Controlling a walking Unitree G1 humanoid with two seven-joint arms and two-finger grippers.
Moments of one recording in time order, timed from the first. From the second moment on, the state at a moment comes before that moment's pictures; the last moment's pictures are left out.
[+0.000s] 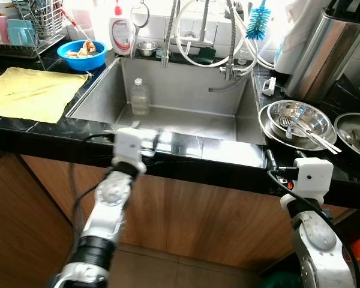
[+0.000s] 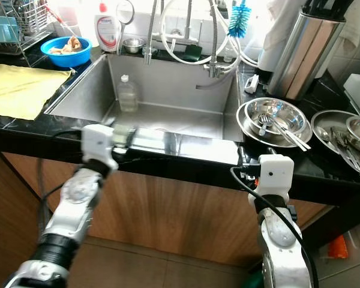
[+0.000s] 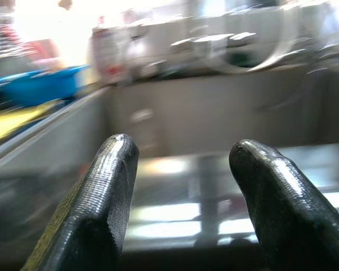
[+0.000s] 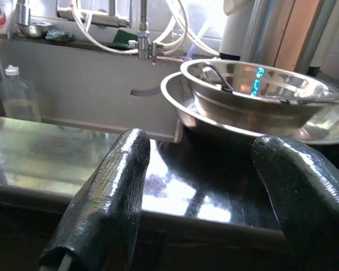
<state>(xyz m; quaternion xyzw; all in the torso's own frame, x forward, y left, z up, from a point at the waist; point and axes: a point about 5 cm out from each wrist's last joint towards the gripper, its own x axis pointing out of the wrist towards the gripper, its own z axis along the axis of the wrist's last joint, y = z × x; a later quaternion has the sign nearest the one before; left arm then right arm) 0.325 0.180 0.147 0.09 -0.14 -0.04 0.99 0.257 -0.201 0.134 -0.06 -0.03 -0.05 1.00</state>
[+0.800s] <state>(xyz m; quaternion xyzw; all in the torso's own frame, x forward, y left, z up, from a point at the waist) 0.248 0.236 -0.019 0.23 0.30 -0.11 0.92 0.236 -0.202 0.110 -0.04 0.01 -0.07 1.00</state>
